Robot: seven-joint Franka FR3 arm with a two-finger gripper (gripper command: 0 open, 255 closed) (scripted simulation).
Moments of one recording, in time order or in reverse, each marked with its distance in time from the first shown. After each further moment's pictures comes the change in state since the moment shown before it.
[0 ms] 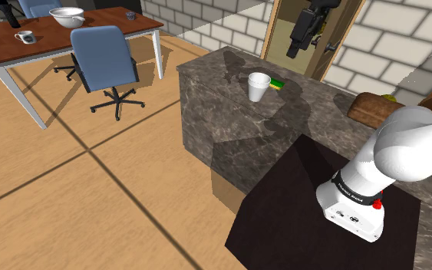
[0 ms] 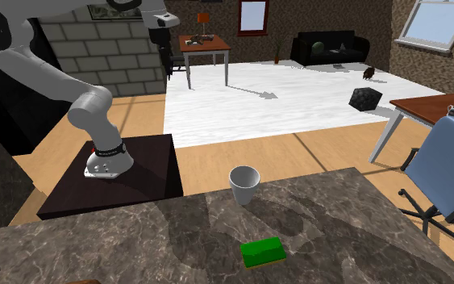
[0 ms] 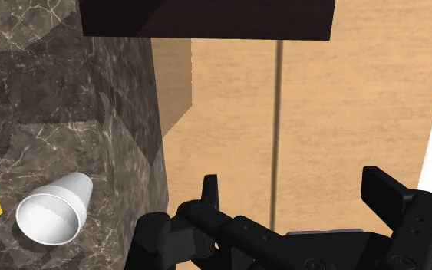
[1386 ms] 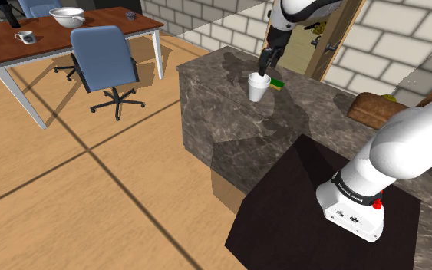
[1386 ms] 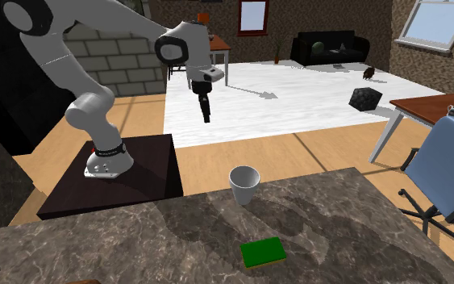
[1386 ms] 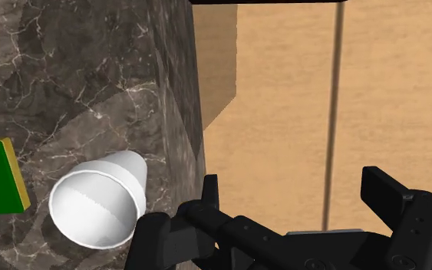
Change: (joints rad) arm -0.107 0.490 -0.160 -0.006 -0.133 0.463 -0.203
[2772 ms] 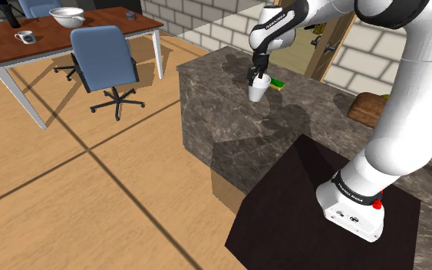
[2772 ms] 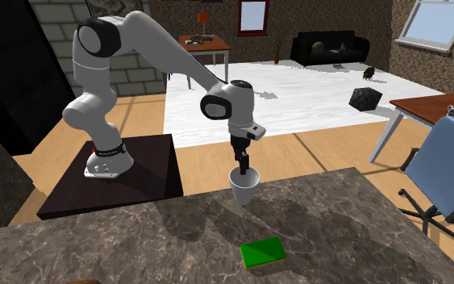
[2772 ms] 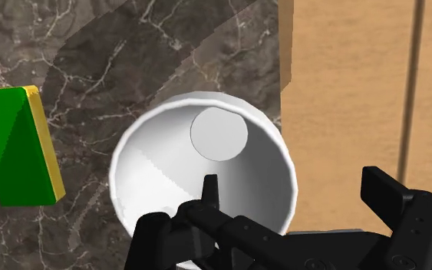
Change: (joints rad) arm -0.113 0.668 -0.092 0.400 0.034 0.258 -0.185
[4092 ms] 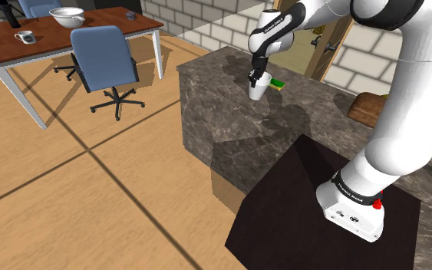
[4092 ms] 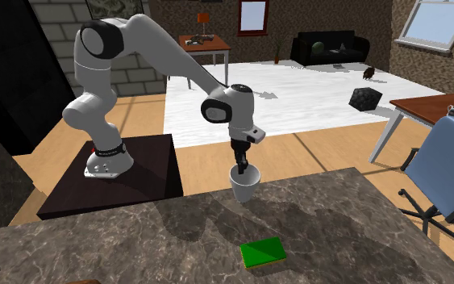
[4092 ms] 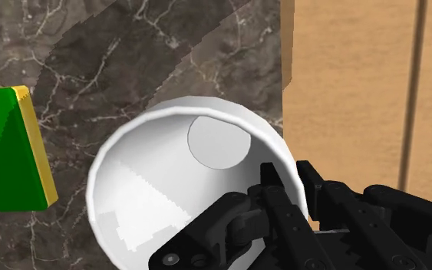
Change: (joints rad) arm -0.001 0.025 0.002 -0.002 0.004 0.027 0.000
